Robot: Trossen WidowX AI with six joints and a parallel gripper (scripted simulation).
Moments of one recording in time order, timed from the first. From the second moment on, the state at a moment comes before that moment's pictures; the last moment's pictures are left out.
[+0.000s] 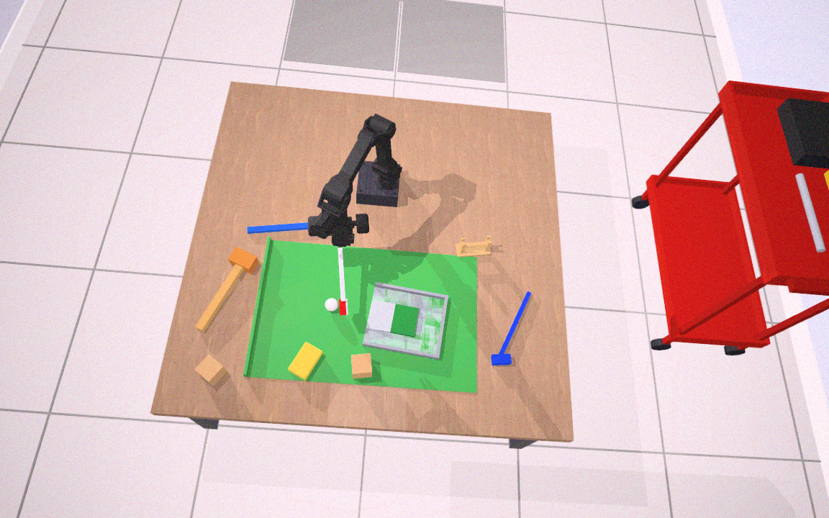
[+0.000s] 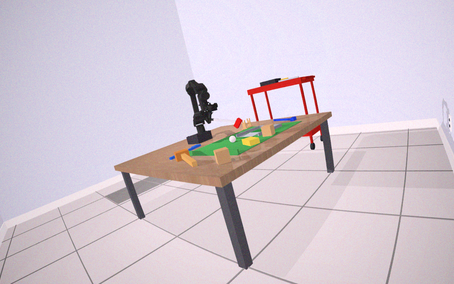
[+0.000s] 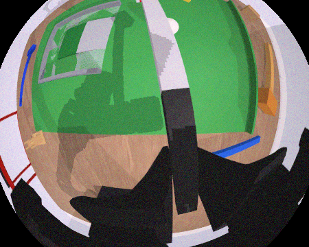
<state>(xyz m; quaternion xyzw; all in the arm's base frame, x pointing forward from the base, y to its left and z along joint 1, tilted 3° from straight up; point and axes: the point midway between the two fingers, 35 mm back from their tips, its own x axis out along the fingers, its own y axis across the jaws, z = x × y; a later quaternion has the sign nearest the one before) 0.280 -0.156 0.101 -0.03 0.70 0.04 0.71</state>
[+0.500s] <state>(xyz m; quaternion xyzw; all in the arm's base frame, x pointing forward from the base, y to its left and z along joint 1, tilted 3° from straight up) 0.251 -0.206 0.101 0.05 0.71 -0.06 0.70</state>
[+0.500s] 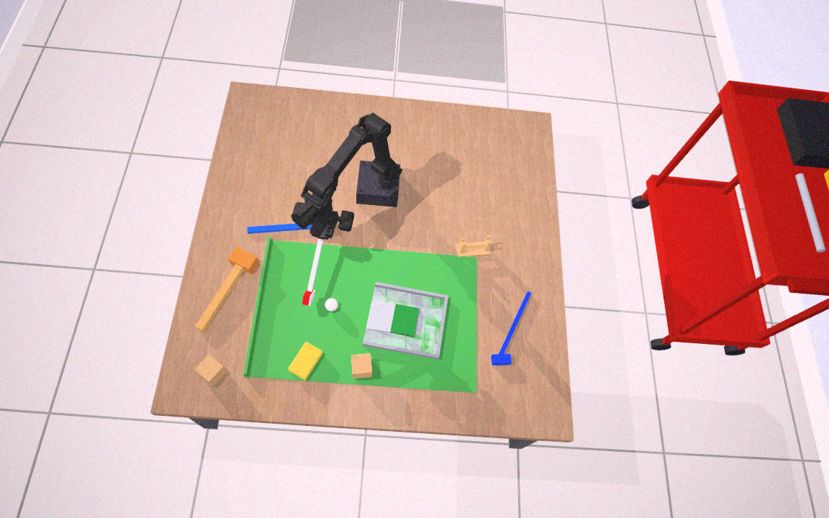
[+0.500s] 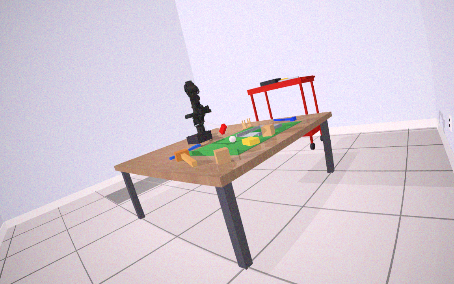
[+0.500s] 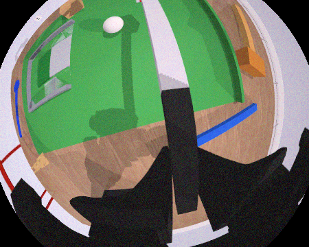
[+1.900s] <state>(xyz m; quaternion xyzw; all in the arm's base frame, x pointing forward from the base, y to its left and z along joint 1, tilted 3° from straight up) 0.247 -0.206 0.036 0.06 0.71 -0.06 0.69</state>
